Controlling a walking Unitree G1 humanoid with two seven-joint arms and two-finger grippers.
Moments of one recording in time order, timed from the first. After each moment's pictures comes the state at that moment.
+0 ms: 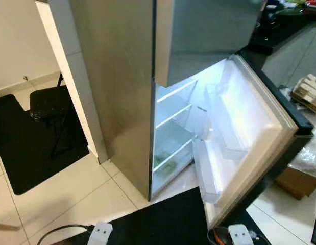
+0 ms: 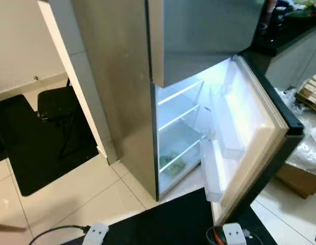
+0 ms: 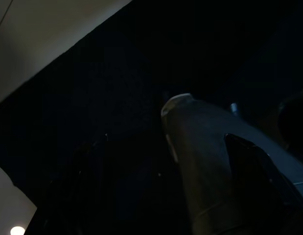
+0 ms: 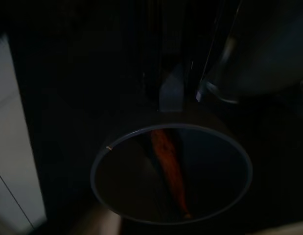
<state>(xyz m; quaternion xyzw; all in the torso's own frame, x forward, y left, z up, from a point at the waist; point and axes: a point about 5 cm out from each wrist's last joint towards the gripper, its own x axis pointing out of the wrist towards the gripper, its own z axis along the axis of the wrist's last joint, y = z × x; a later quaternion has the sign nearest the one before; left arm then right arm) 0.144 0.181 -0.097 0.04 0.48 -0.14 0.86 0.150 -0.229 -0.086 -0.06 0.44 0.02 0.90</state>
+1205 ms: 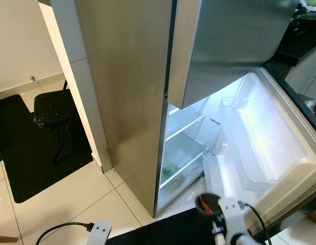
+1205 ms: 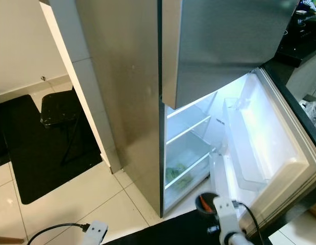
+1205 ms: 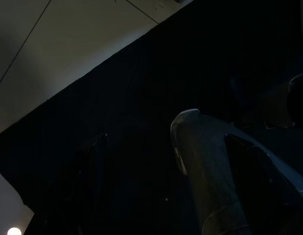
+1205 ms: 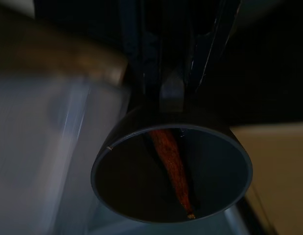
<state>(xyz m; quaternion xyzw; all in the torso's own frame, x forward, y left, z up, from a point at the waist) 0.148 0.180 -0.095 0.04 0.48 -0.14 0.87 0.221 -0.223 -0.043 -0.09 0.29 0.07 0.95</state>
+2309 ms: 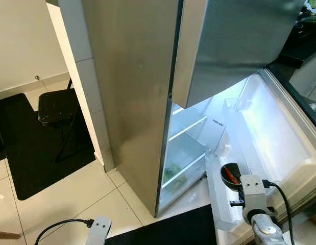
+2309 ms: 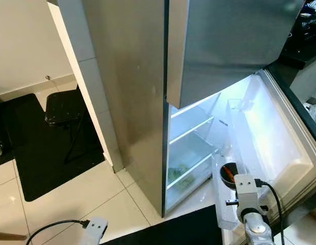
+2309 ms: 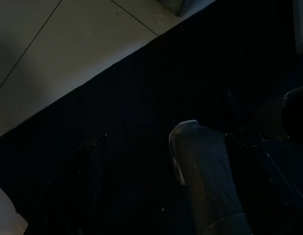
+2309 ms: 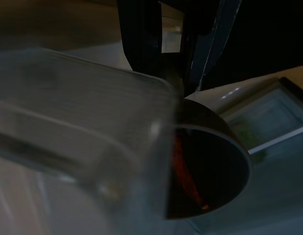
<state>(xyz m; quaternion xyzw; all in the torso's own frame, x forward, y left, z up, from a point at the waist) 0.156 0.178 -0.092 0.03 0.46 -0.14 0.88 0.239 -0.276 -0.011 -0.13 0.22 -0.09 0.96</state>
